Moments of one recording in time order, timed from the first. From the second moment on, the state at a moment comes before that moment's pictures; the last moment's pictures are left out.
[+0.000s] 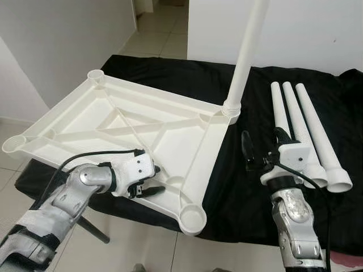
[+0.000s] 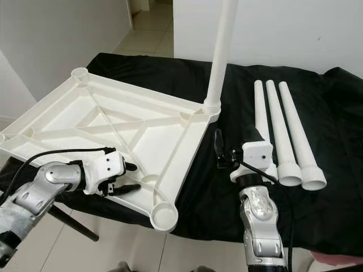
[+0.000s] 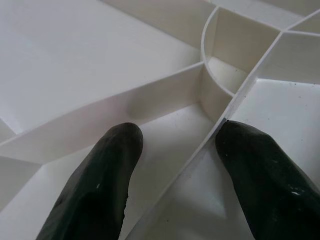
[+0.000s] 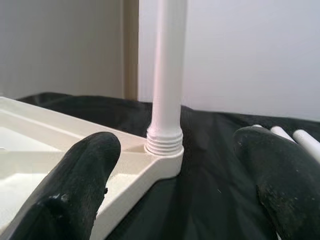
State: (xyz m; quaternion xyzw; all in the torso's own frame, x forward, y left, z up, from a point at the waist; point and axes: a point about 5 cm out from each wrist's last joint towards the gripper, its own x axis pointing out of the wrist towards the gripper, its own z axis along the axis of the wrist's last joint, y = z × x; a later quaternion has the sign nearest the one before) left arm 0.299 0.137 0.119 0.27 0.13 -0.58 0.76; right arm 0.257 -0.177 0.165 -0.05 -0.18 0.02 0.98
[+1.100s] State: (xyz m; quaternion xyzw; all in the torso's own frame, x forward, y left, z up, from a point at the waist) left arm 0.305 0.095 0.136 0.24 0.05 -0.61 0.75; right arm 0.263 -0.167 0.158 -0.04 -0.17 0.01 0.99
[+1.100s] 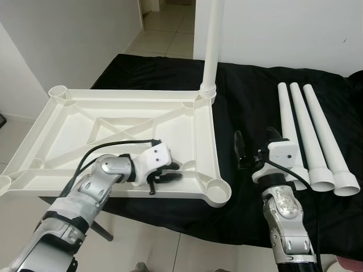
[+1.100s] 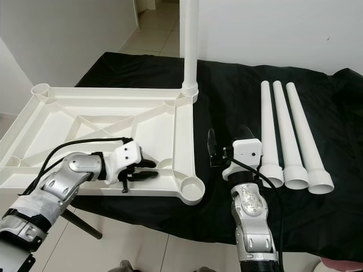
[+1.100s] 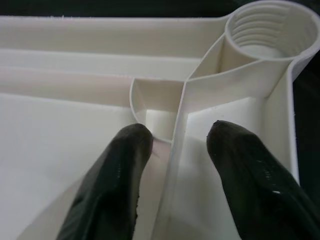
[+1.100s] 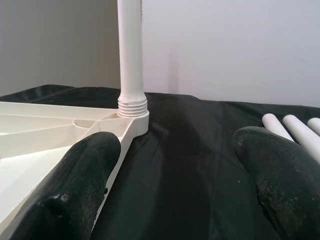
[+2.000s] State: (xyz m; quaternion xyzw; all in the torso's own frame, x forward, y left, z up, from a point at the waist) left arm 0.317 0.084 0.183 0.02 -0.02 -0.48 0.87; right arm 0.281 -0.192 0.152 -0.03 -0.12 -0.22 0.97
